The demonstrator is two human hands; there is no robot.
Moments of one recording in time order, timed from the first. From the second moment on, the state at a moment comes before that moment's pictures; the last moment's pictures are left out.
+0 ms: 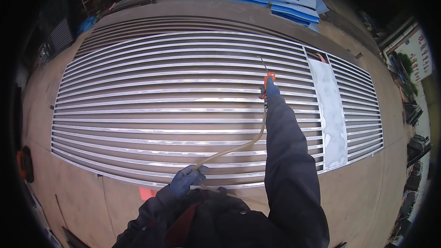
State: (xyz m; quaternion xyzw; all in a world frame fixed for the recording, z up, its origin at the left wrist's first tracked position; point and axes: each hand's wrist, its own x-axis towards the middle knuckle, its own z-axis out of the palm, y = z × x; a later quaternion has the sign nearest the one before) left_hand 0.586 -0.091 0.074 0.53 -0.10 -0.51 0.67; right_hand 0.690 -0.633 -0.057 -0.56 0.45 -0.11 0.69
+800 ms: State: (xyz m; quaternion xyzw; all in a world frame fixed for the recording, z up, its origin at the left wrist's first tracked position) left_hand 0.583 -0.119 0.056 0.49 -0.21 -0.59 0.61; right_hand 0.703 -0.733 -0.017 -0.61 0.57 -0.27 0.48
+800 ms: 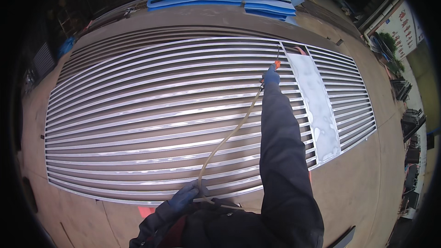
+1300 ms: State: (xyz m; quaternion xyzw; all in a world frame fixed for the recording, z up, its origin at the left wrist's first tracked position) left_hand 0.573 -0.136 0.062 0.44 -0.19 -0.66 0.58; right_hand 0.670 -0.746 -0.014 -0.65 0.61 -0.17 0.42
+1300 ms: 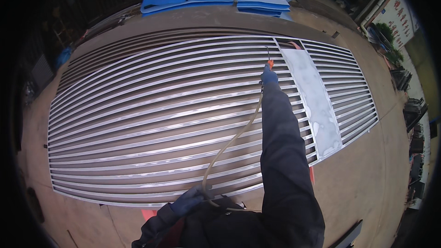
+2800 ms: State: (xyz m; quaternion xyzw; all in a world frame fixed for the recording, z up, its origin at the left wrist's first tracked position) left_hand 0.568 -0.136 0.073 0.45 -0.06 -0.68 0.57; right_hand 0.696 -0.689 -0.017 -0.61 0.45 -0.18 0.63
